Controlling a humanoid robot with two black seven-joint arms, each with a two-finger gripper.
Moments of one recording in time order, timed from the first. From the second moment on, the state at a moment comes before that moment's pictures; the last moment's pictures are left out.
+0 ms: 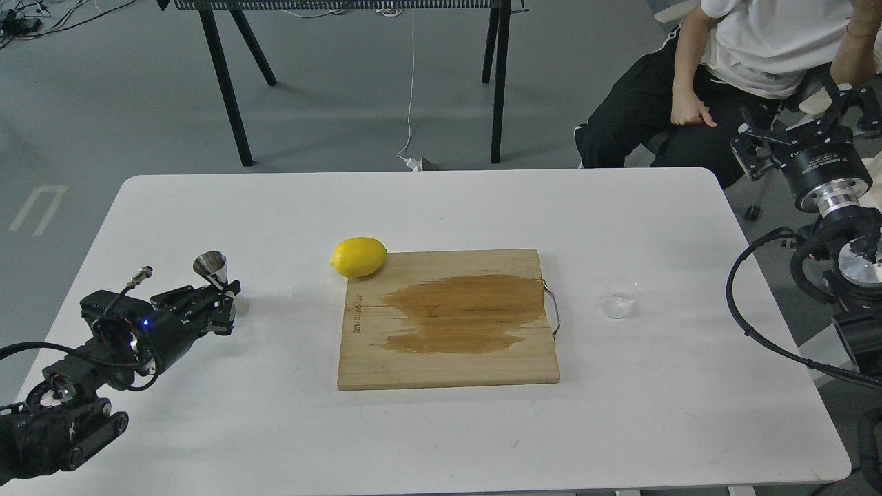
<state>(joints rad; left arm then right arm) -0.51 0.49 -0.32 -0.57 1.70 0.49 -0.42 0.67 -0.41 1.14 0.55 0.20 0.49 0.08</state>
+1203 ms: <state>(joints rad) -0.79 0.10 -0.22 -0.65 2.18 0.49 -0.38 0.64 -0.52 1.15 0.56 0.20 0.49 0.08</state>
